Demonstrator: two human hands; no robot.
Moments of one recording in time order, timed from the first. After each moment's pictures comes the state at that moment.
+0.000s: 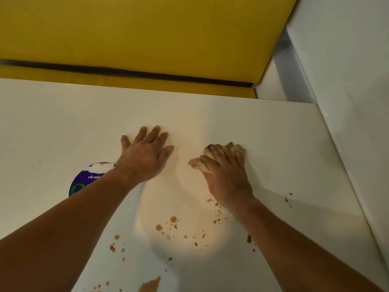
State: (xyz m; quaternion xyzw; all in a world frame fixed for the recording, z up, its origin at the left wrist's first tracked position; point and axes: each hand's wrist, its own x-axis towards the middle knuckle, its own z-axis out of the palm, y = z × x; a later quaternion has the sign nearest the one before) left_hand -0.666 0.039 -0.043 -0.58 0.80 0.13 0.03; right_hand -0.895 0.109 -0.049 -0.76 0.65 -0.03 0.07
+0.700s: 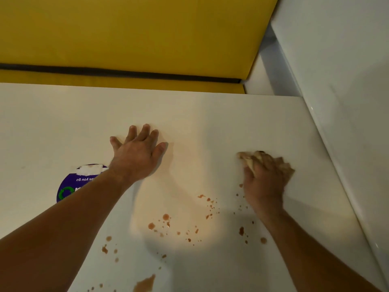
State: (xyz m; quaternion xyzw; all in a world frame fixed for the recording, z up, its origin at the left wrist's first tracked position) left_hand -0.677 0.037 -0.044 -0.59 0.80 0.12 0.03; right_hand -0.973 0.145 -0.051 -0.54 0.84 -0.02 0.04
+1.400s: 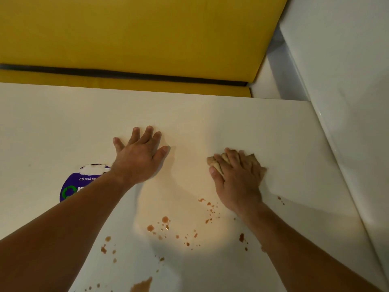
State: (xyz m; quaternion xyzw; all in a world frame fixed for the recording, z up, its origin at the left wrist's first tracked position) left_hand -0.677 0.040 -0.047 -0.60 0.79 0.12 0.03; right_hand -0.925 0.127 -0.039 -0.69 0.72 0.01 0.10
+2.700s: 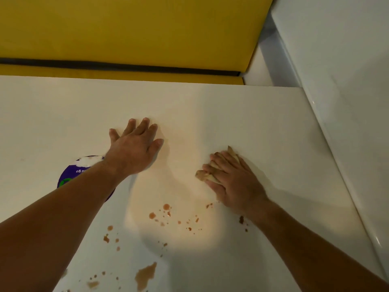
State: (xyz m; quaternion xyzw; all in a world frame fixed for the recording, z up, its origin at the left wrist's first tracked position) left_hand -0.665 0.043 -0.044 -0.56 0.82 0.13 0.04; right_hand -0.933 0.160 -0.043 -0.79 0.59 -0.02 0.14
